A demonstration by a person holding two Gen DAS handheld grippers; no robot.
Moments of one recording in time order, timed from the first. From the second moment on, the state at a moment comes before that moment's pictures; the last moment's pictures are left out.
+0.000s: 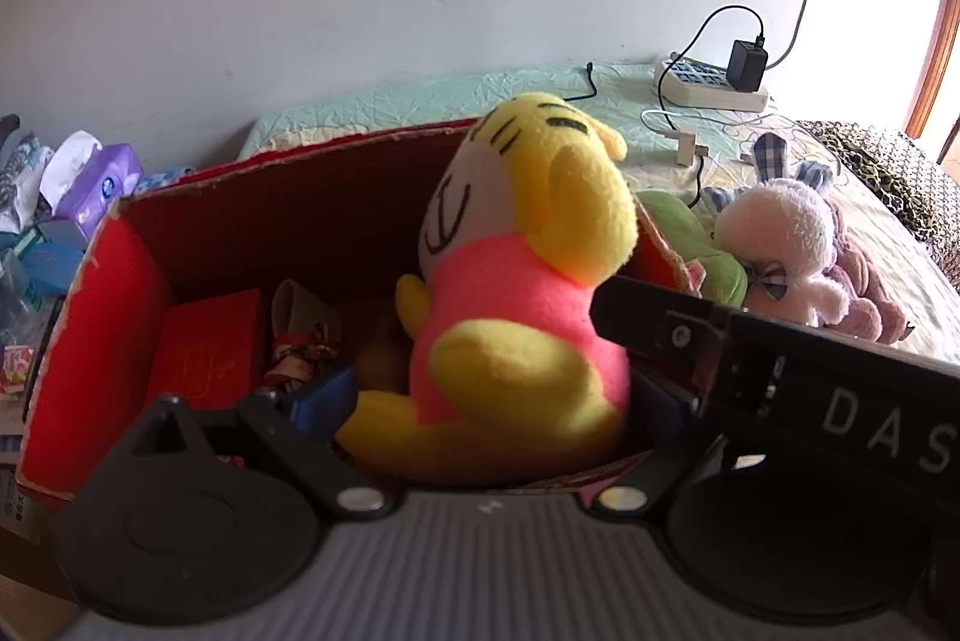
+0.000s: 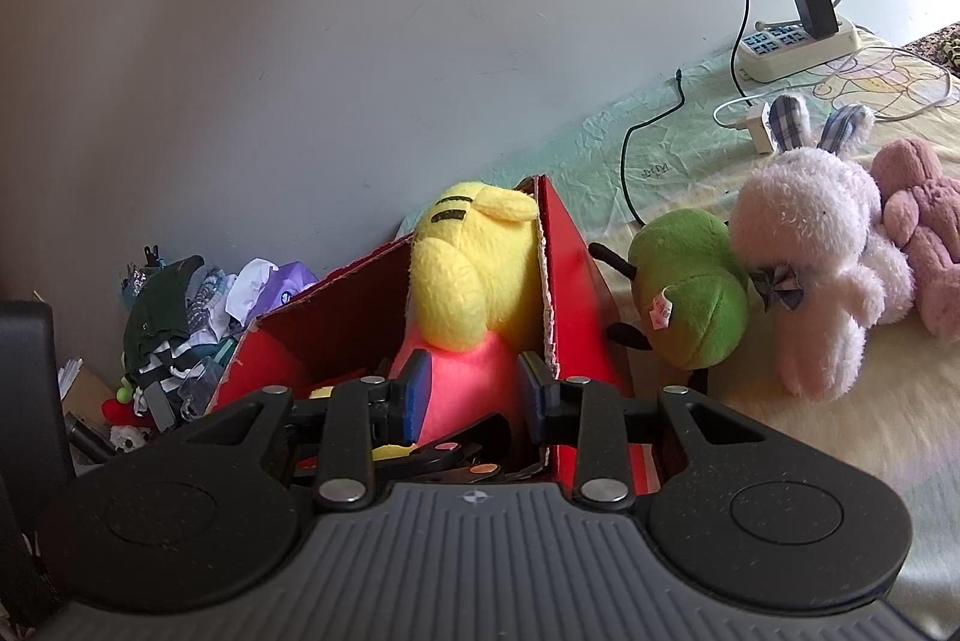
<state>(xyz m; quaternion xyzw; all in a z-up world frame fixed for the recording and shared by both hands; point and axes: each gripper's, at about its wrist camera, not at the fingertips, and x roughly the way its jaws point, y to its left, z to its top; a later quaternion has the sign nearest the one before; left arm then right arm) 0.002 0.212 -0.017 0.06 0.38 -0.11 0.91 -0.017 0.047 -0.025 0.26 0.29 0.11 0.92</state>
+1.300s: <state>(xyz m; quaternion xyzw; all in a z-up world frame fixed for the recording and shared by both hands) -0.017 0.231 -0.017 0.00 0.34 -0.11 0.93 -0.057 0.004 -0.031 0.29 0.24 0.12 0.92</state>
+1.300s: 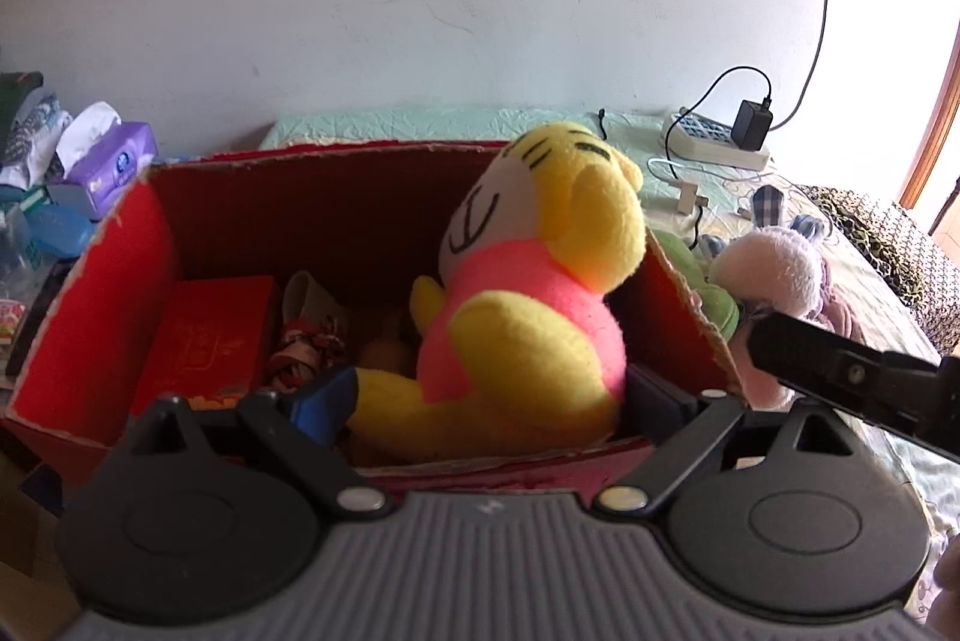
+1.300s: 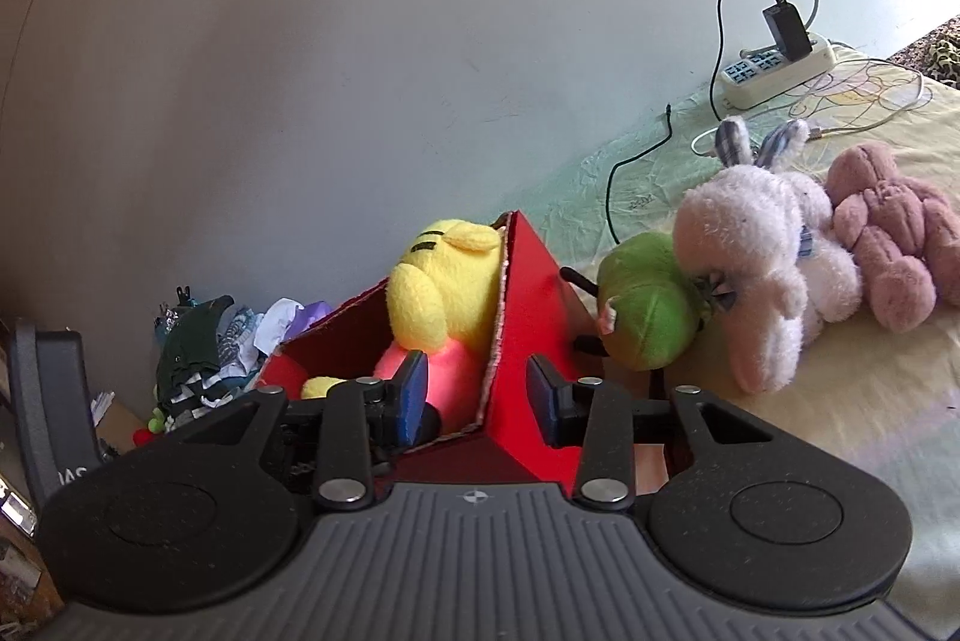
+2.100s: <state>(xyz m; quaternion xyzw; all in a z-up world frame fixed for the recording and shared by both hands) -0.042 0.014 -0.021 0.03 0.35 -0.22 0.91 -0.058 -0.232 -0.094 0.41 0.29 0.09 0.86</state>
